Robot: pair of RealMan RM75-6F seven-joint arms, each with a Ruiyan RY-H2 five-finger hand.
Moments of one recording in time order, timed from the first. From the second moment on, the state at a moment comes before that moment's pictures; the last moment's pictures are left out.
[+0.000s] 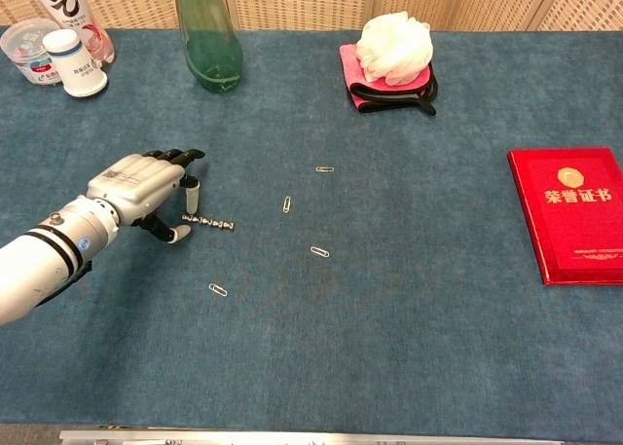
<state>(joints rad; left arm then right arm) -0.62 -1.59 -0.02 -1.64 0.89 1.06 0.73 0.01 -1.05 0.08 -1.55 -1.58 1.64 0.21</state>
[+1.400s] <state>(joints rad) -0.65 -1.64 -0.01 -1.59 0.86 1.07 0.74 0.00 -1.05 0.08 -1.55 -1.58 1.65 0.23</state>
